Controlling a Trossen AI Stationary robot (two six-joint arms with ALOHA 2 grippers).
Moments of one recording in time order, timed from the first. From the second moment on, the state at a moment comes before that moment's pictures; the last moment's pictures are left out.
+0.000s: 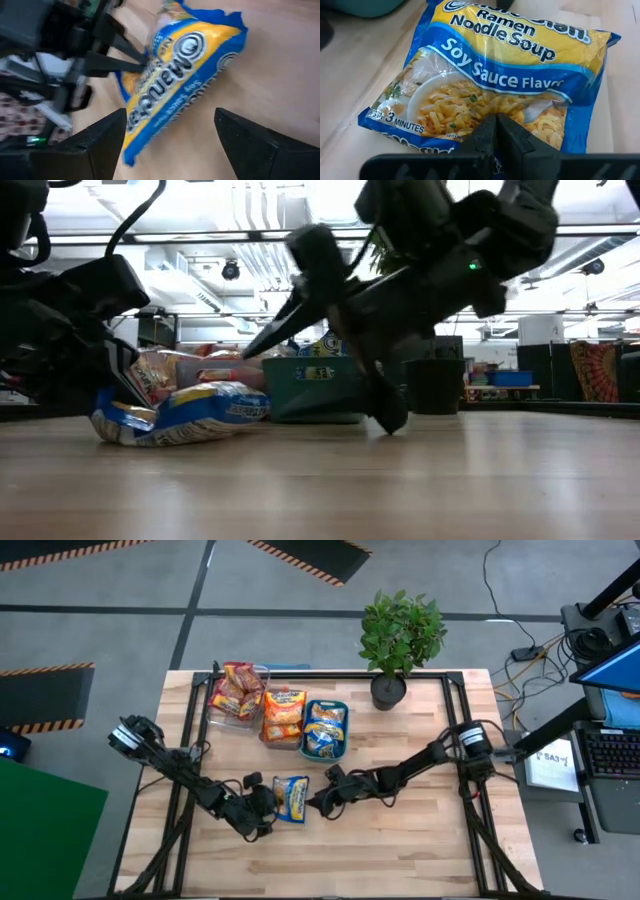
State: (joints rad) left arm -0.63 1.64 0.46 0.23 -0.63 -0.73; right arm 0.22 2.02 0.97 0.58 0.13 1.11
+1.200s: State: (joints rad) left arm -0.66 1.49 0.46 0.15 -0.63 -0.65; right arm 0.17 2.14 1.41 0.14 0.10 0.74
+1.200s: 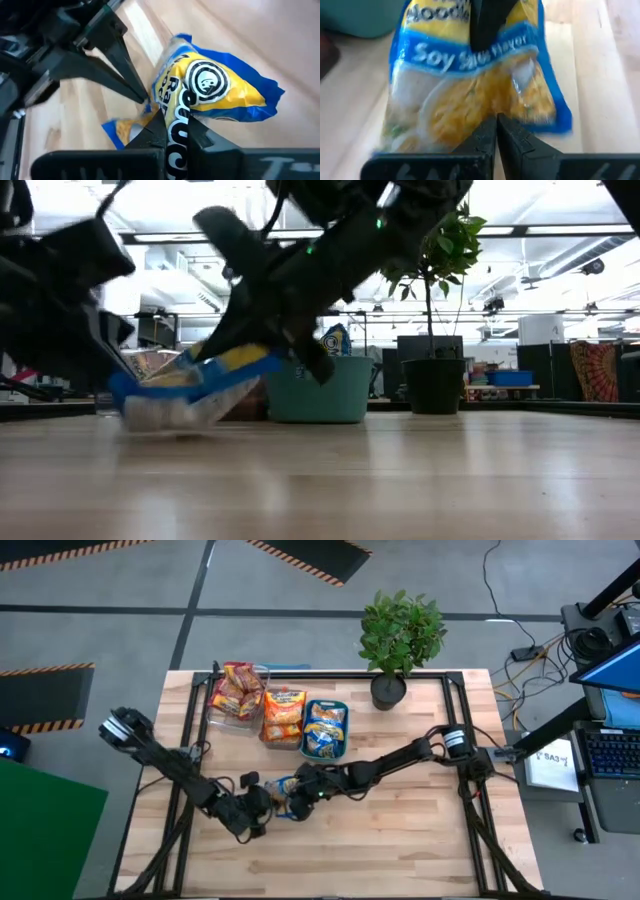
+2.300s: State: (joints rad) left arm -0.66 0.86 0.46 0.15 -1.05 -0.18; right arm -0.07 1.81 1.22 -0.07 0.63 0.64
